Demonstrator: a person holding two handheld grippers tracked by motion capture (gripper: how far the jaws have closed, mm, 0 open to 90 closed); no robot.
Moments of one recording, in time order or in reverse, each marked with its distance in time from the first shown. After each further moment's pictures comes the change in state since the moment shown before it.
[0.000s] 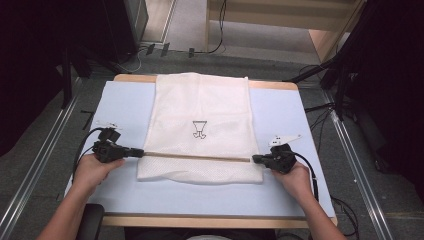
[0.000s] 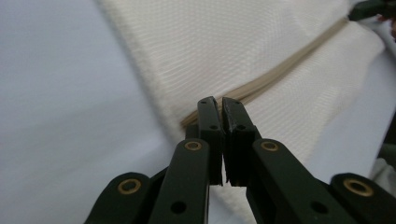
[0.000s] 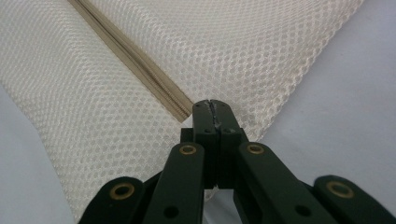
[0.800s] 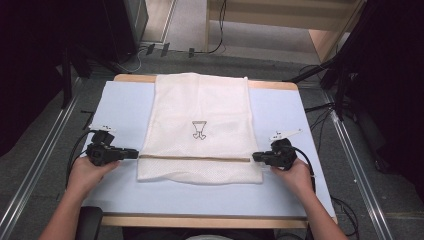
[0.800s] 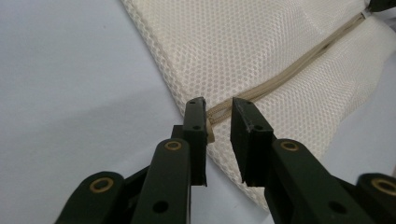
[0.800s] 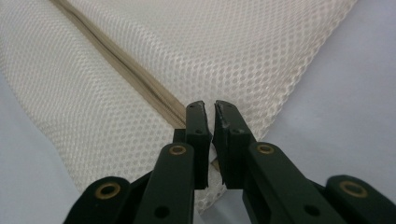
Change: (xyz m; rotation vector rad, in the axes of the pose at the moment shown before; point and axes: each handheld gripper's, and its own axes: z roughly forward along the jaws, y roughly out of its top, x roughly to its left) left arm -0.003 -0.007 -0.005 -0.034 0.043 0.061; right arm -0.004 0.013 -0.005 0.026 0.017 0.058
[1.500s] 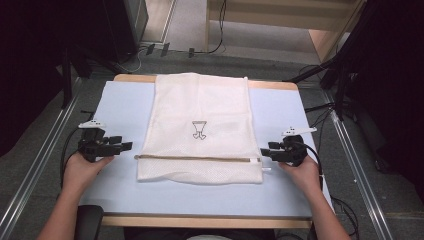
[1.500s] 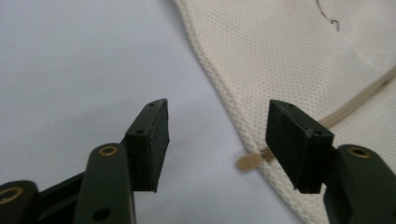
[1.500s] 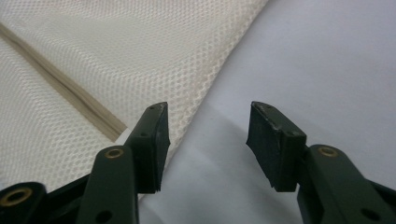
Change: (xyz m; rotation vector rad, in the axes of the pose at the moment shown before) left arm 0.015 0.001 -0.015 -0.152 0.203 0.042; right arm -0.027 -0.008 -0.016 -0.095 -0.117 0.063
